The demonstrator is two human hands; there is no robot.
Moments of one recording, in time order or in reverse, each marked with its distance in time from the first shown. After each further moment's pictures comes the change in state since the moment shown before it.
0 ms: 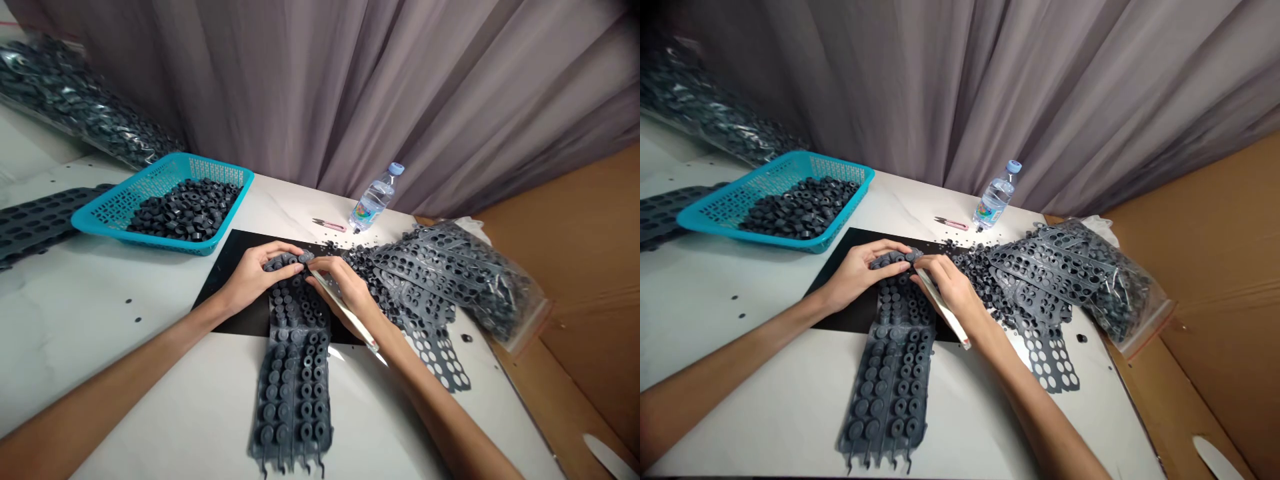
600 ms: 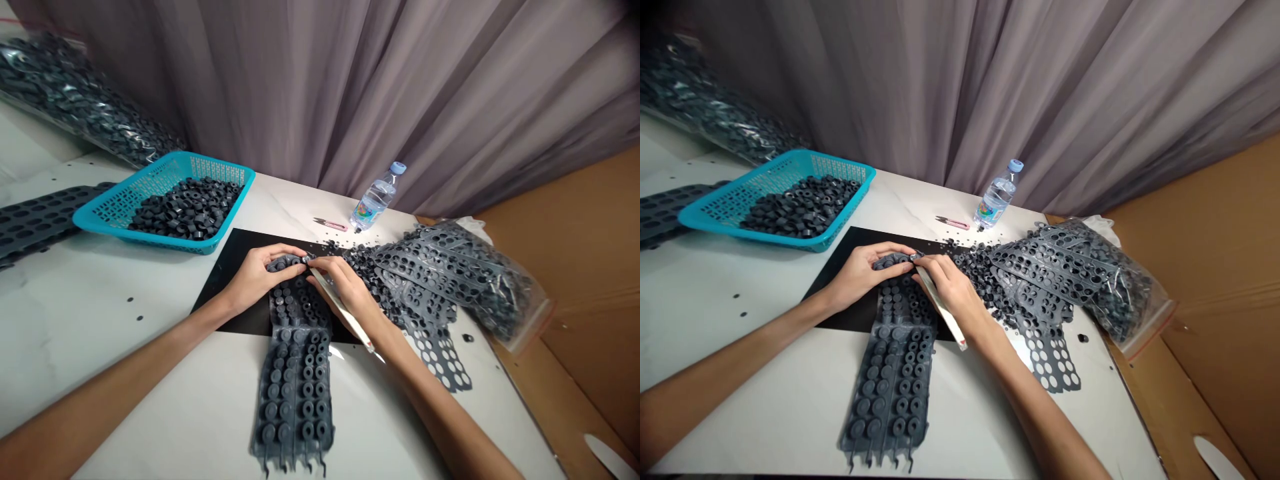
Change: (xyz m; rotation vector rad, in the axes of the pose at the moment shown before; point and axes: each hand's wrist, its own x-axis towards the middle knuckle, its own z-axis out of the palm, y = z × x) left_hand 0.000 -0.001 0.004 0.021 0.002 0.004; right_hand -0.001 0.001 0.003 -0.092 -0.023 0.001
